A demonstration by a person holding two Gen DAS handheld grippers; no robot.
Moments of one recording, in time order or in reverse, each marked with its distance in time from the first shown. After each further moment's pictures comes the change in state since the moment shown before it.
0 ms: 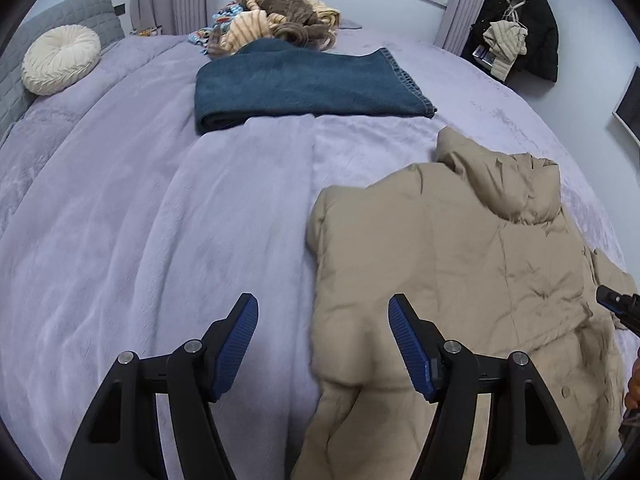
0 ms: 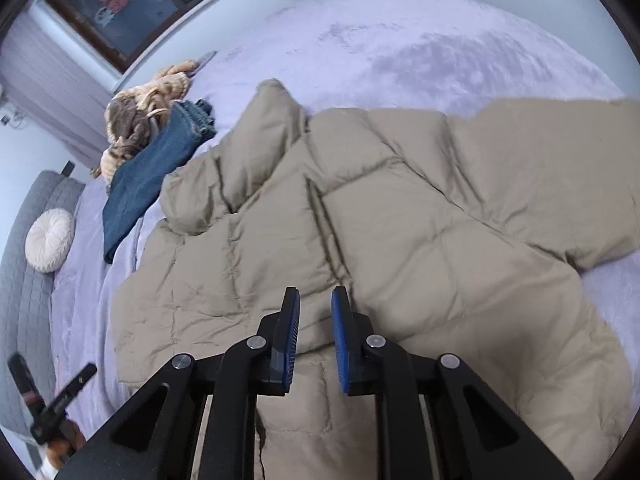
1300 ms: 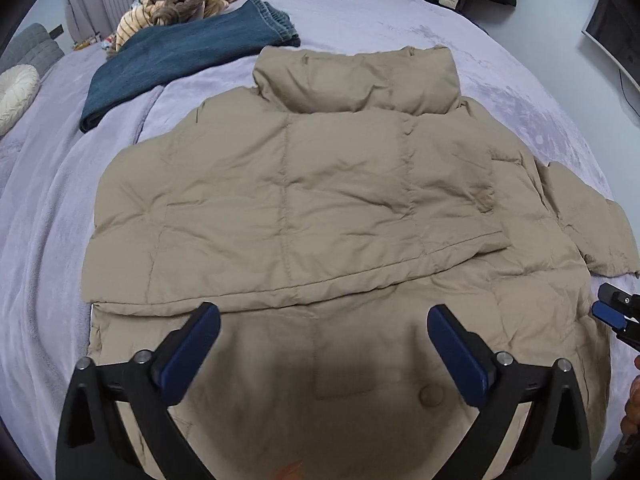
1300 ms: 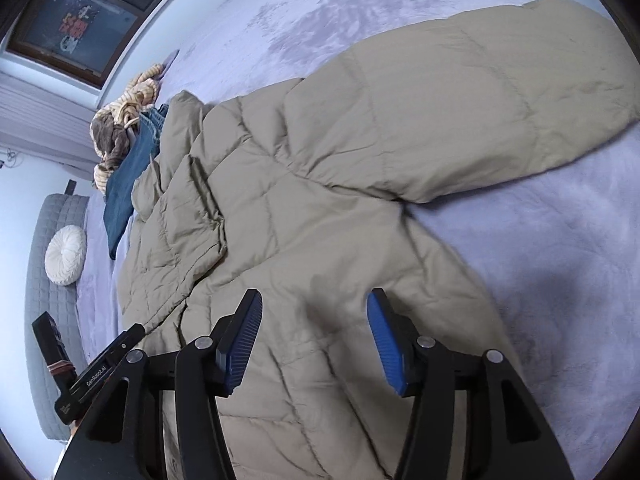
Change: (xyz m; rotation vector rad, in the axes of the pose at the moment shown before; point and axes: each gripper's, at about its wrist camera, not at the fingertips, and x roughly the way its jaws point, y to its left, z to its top) left arm 0.011 -0.219 -0.049 0.151 0.179 0.000; right arm -0.053 -0.146 -0.021 0.208 0.132 0.057
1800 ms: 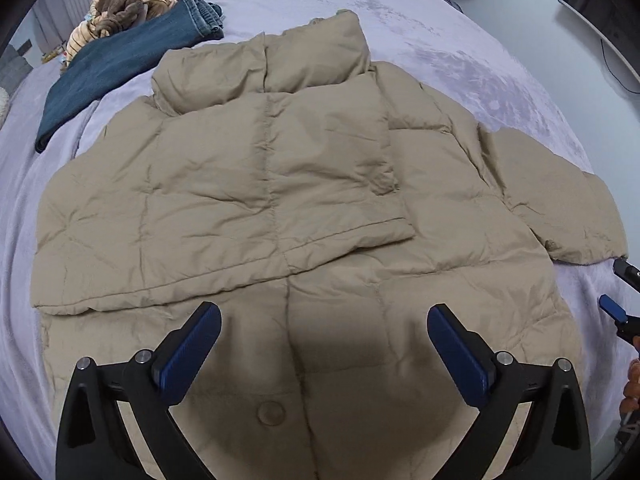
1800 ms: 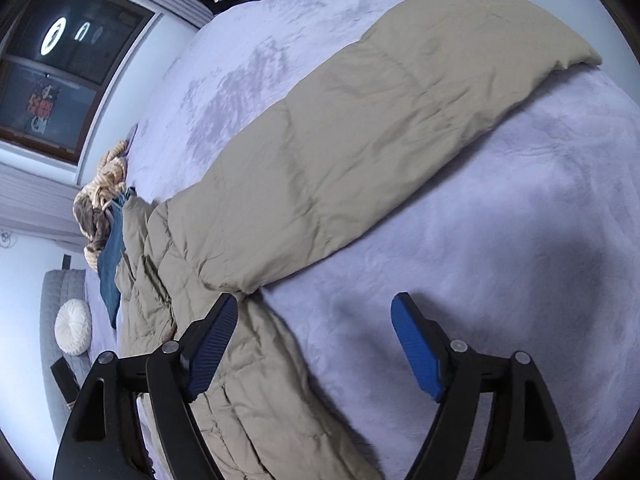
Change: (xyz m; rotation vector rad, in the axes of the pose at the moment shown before) left arm 0.010 -0.090 0.007 0.049 0.079 -0.059; right arm -0.069 -0.123 0.034 0.212 -0.122 -0.015
